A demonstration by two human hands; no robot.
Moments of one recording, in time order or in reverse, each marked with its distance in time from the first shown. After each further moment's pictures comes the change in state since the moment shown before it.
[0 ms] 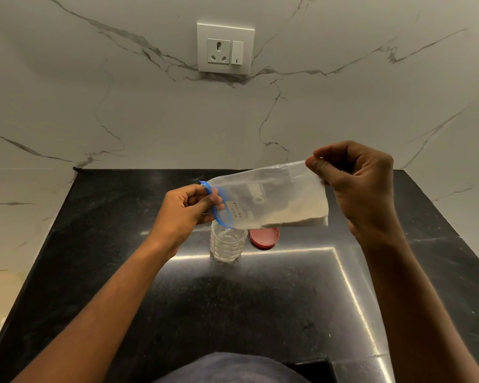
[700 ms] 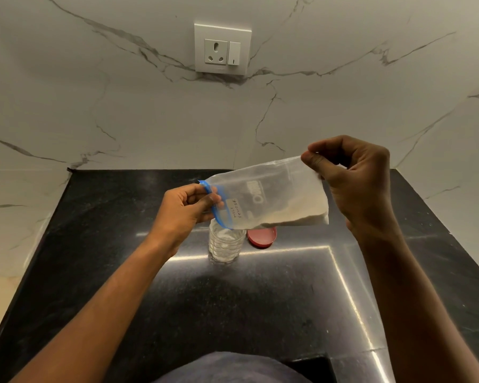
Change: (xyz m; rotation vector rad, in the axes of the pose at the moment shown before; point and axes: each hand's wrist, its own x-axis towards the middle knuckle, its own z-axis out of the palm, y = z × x) left_hand 0.002 -0.002 -0.002 -0.029 -0.013 -0.004; right_hand 0.000 -0.013 0.006 -0.091 0.019 -0.068
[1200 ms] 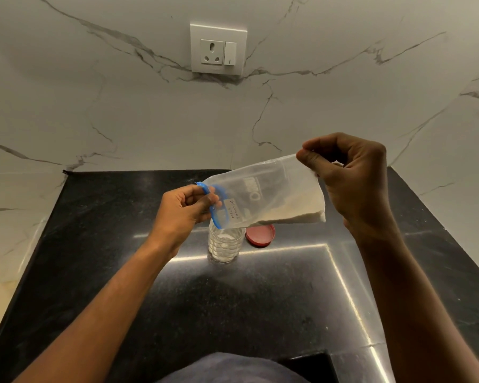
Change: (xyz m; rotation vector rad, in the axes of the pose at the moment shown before) left_hand 0.000 -0.002 0.001 -0.013 0.017 0.009; right_hand -0.002 -0.007 0.004 -0.058 0.003 -0.032
